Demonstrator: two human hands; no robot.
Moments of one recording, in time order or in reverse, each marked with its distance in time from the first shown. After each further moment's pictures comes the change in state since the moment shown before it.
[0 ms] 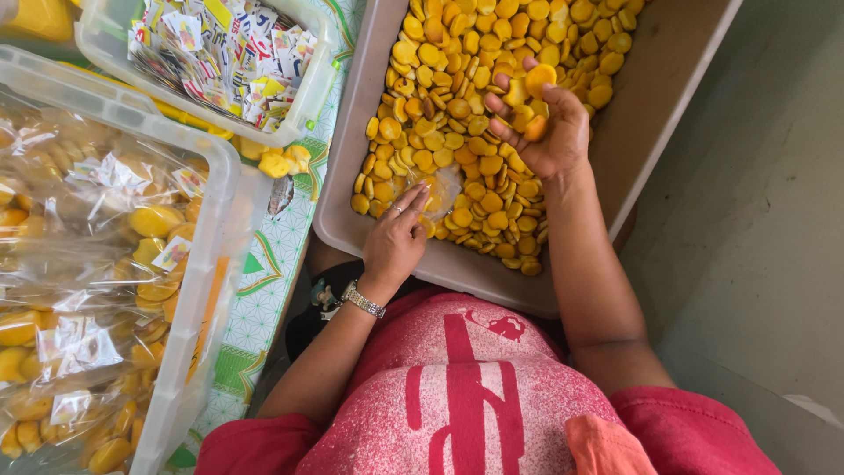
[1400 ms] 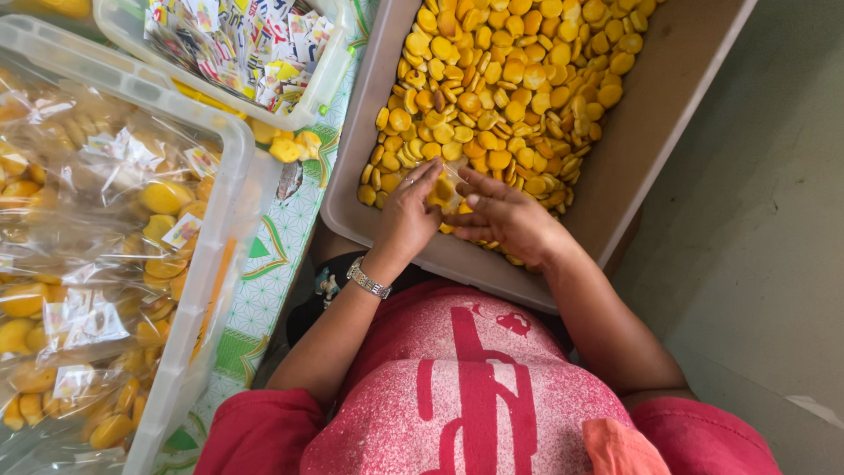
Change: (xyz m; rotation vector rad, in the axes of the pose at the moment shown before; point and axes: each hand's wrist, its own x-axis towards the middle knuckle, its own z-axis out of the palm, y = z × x) left_hand 0.025 -0.001 0.007 -0.169 0.021 0.016; right_hand -0.096 0.057 0.049 -0.610 -0.138 0.417
